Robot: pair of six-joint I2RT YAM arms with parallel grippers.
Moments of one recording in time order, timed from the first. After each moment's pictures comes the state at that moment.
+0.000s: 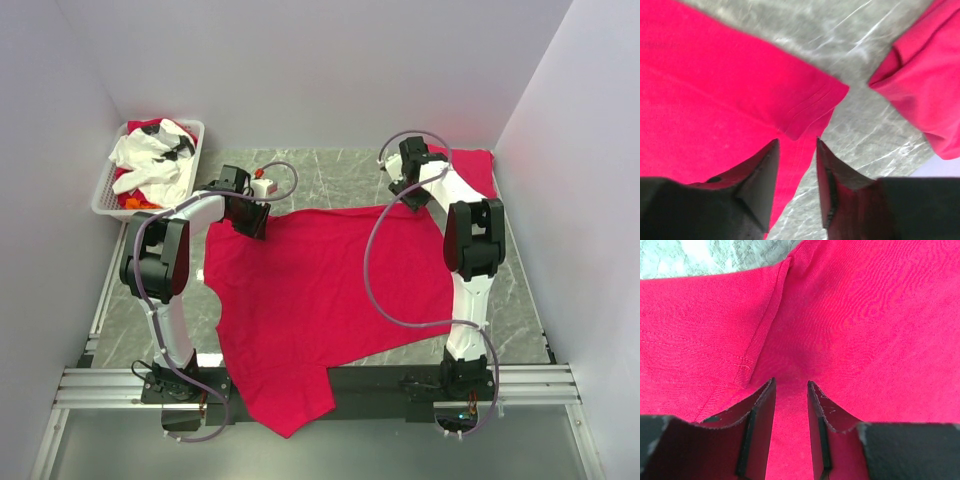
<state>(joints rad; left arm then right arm) -0.22 1.94 1.33 -0.48 0.33 0.20 0.14 2.17 1.79 -0.79 0.17 -0.57</state>
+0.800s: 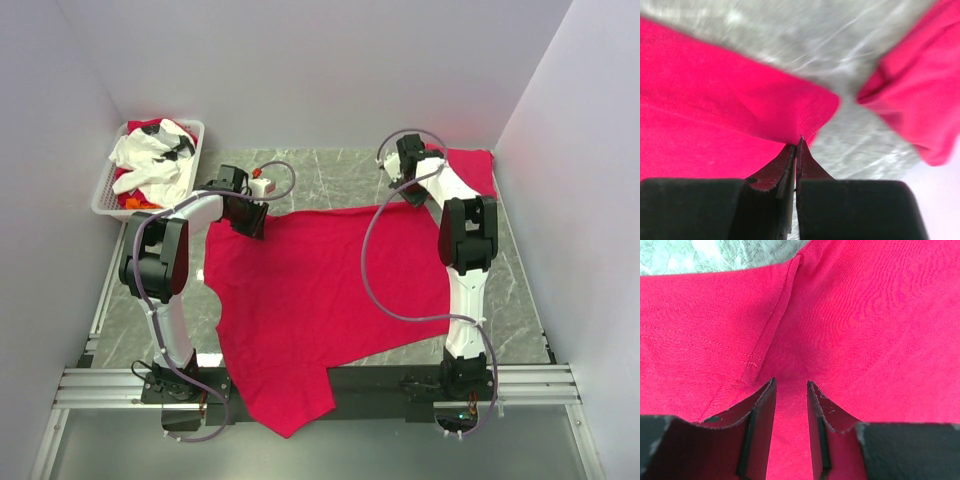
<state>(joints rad) -0.21 1.94 1.33 -0.48 0.33 0.20 0.14 2.26 1.89 -0.85 0.20 -0.61</state>
